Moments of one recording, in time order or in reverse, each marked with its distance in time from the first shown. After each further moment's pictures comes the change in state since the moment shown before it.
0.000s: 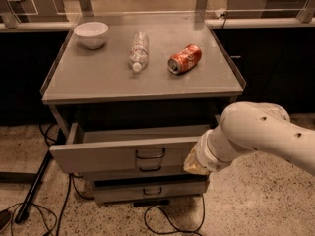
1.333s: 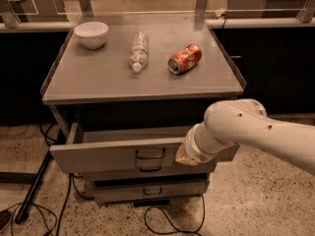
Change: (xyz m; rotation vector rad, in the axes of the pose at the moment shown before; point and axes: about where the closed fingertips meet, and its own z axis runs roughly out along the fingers) arm -0.019 -0.034 0.034 0.048 0.001 -0.055
